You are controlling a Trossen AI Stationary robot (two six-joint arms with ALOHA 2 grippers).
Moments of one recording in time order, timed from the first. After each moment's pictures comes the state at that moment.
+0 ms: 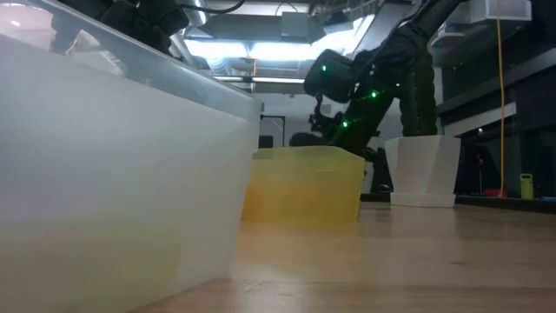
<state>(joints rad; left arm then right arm) 0.03 1.00 0.56 -0.10 -0.01 0.01 -0.17 1.86 1.01 -0.15 0.42 0.67</state>
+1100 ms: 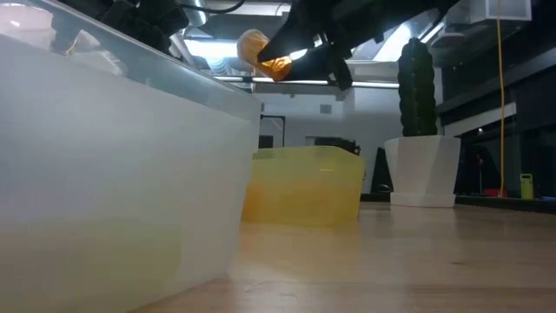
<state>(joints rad) 0.03 1.00 0.56 -0.10 -0.01 0.01 0.19 1.64 1.01 0.23 0.45 0.44</state>
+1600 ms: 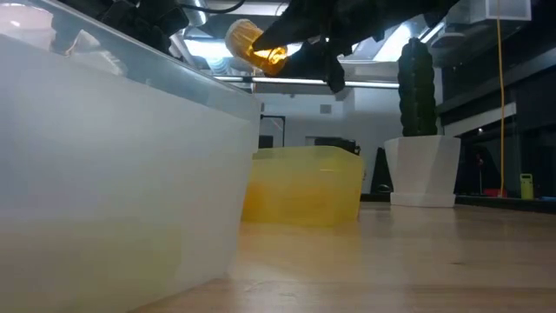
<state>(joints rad) 0.03 1.00 0.56 -0.10 -0.01 0.01 0.19 1.65 1.01 0.24 0.25 0.46</state>
